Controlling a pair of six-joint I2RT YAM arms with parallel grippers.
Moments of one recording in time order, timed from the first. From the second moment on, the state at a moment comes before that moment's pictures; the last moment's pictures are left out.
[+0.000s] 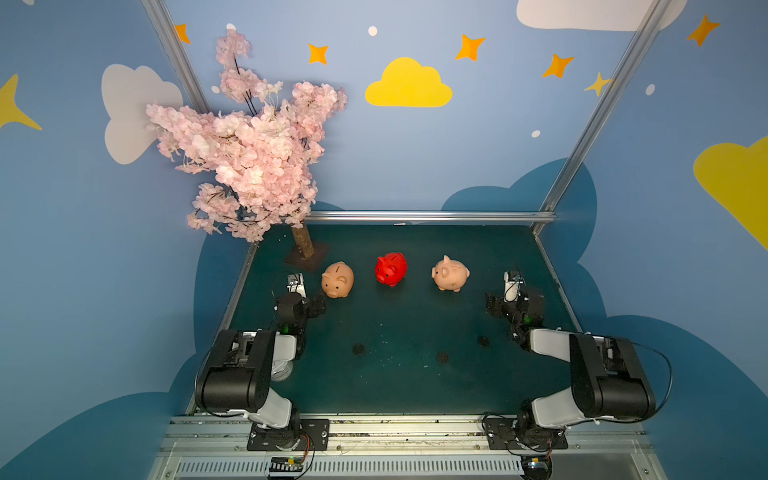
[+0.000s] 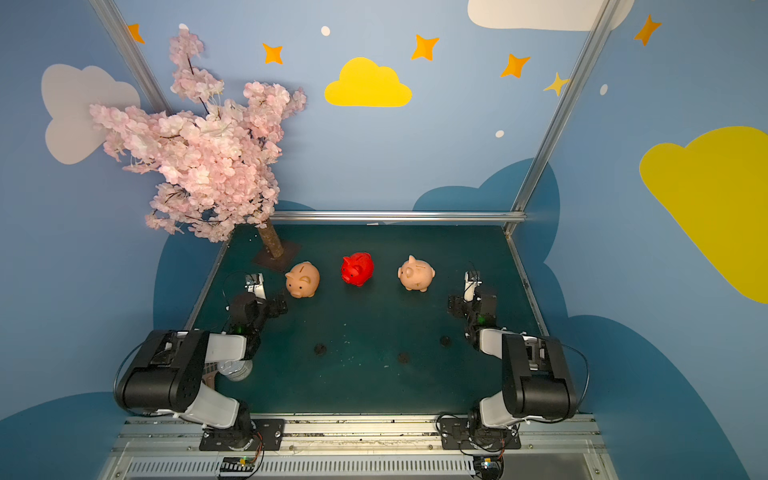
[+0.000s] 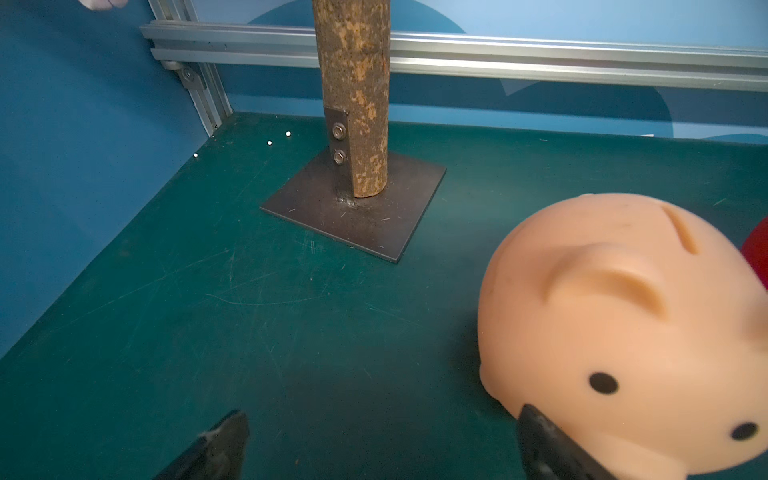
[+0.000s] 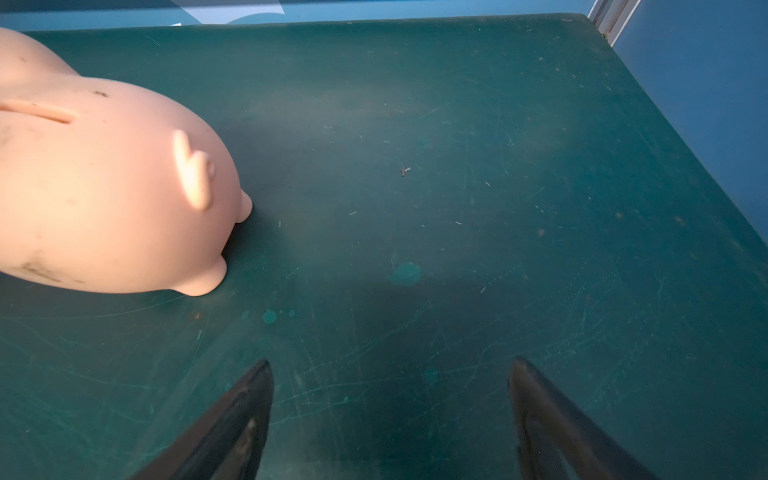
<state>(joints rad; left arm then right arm) 0.00 1.54 0.37 0.76 -0.11 -0.06 0.02 1.49 0.46 0.49 -0.07 -0.02</state>
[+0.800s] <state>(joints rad) -0.01 1.16 0.49 0.38 -0.15 -0.14 0.02 1.34 0.68 0.15 0.00 0.05</state>
